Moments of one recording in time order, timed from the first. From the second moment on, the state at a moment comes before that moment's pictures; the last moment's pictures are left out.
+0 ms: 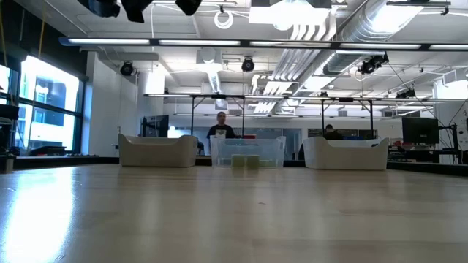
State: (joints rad) left arm 0.61 1.26 0.91 0.70 1.19 -0.77; right arm -0.18 1.72 1.72 -0.05 -0.55 0.05
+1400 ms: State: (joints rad) left arm 0.69 1.26 0.91 0.69 1.17 -0.76; right arm -0.20 1.72 1.72 -0.07 -0.45 0.07
